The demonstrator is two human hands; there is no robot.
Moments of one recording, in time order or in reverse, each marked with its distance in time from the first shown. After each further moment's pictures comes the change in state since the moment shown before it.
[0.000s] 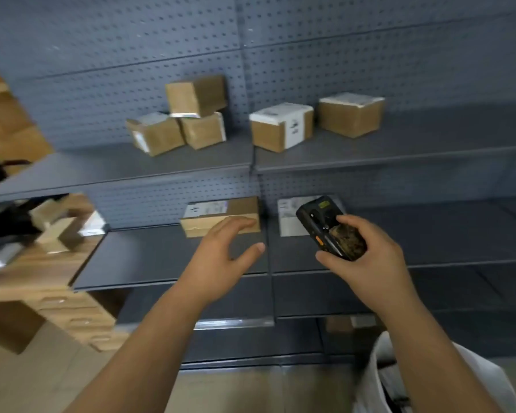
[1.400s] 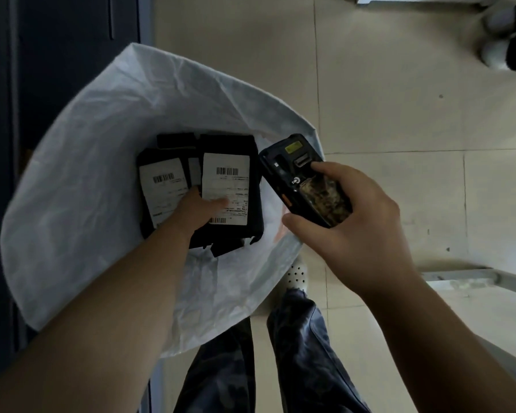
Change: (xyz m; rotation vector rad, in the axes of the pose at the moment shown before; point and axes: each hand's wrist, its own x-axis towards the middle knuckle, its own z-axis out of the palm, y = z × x) left_hand -0.108 -0.156 0.814 0.054 -1.704 -0.105; right_hand -0.276 0.441 0.009 -0.224 0.925 1.305
